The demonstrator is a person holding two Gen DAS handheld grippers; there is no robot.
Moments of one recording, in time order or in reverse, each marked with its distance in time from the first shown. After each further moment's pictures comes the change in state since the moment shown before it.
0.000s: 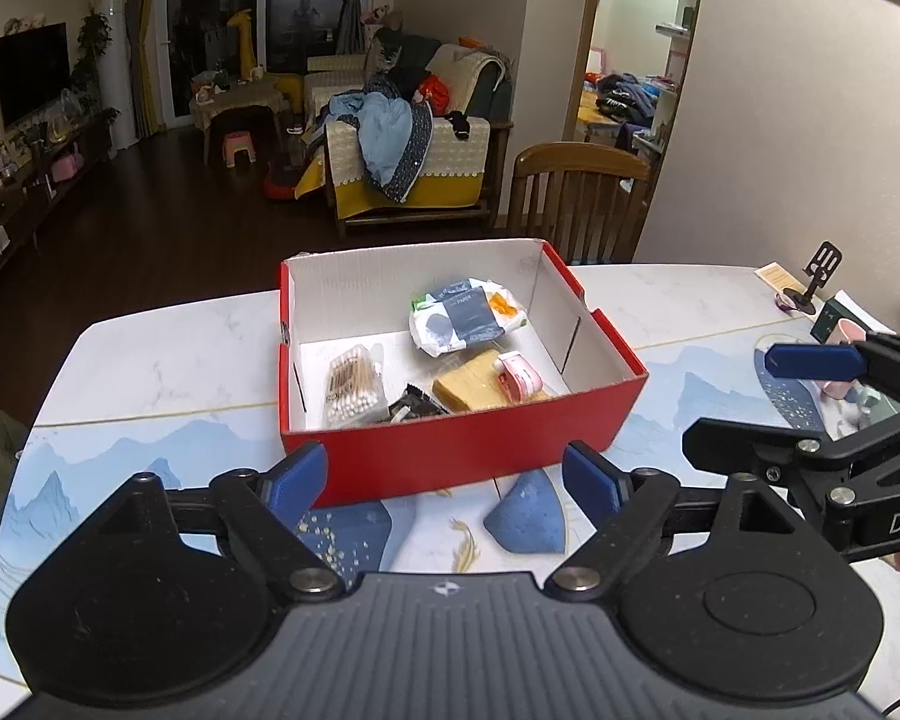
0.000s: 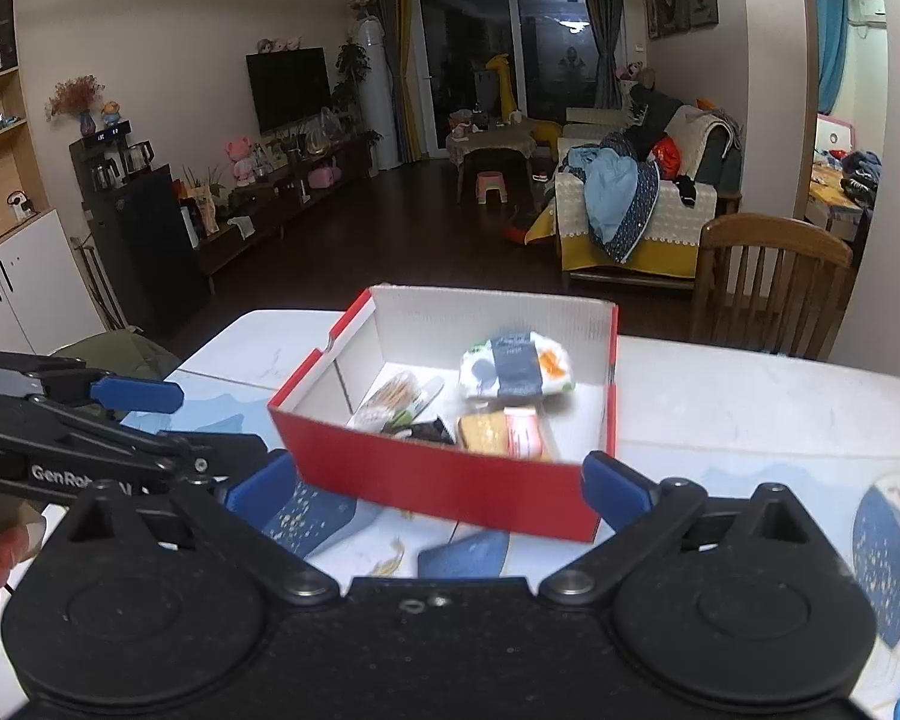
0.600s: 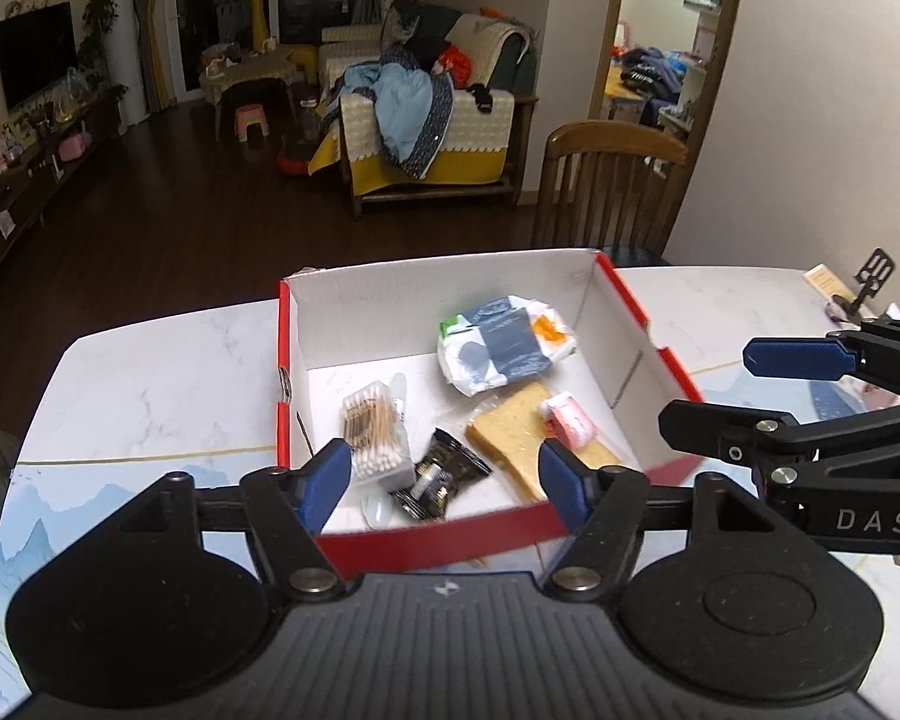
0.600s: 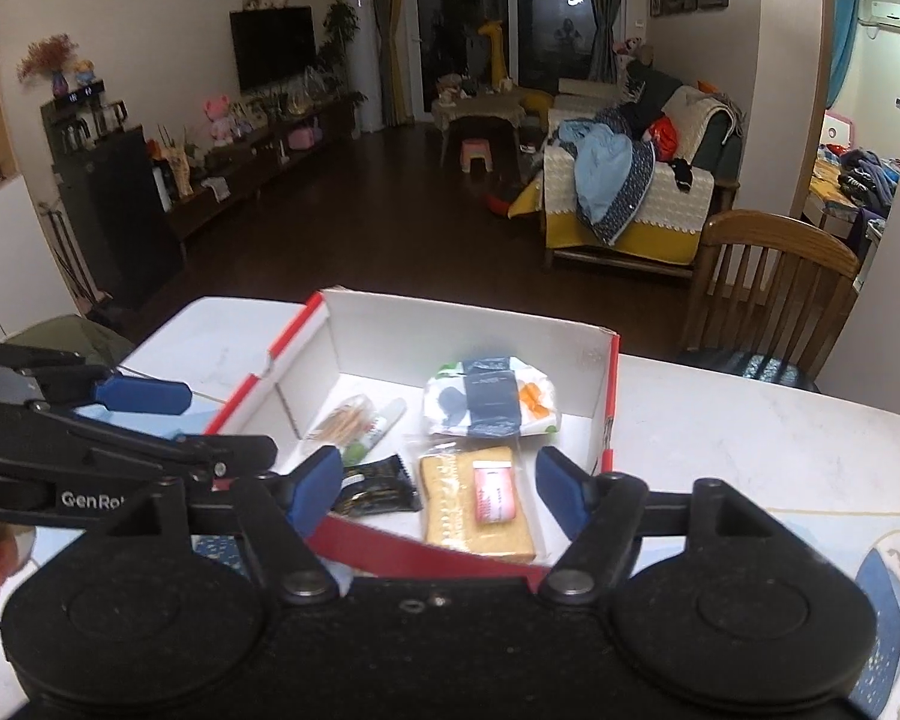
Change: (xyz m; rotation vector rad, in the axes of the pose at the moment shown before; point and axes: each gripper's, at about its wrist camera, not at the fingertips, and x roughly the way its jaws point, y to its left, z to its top) left arm 0.068 0.013 0.053 -0.007 0.065 0.032; right arm 0.069 -0.008 0.049 -0.037 0.077 -0.045
